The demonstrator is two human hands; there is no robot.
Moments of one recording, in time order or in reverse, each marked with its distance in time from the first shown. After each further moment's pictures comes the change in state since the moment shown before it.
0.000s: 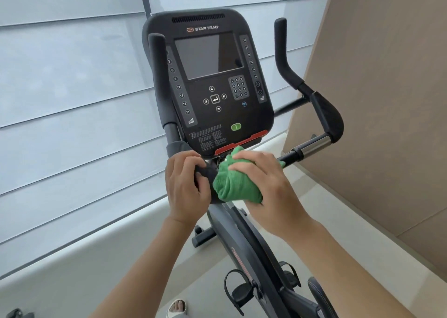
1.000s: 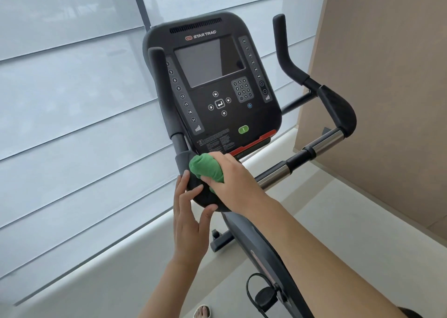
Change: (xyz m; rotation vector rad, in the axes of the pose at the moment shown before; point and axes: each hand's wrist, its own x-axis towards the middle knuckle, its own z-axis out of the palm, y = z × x) left_hand -0.051 -0.008 -0.029 -0.216 -0.182 -0.210; right_hand 0.057 0.000 0.090 0.234 -0.175 0.447
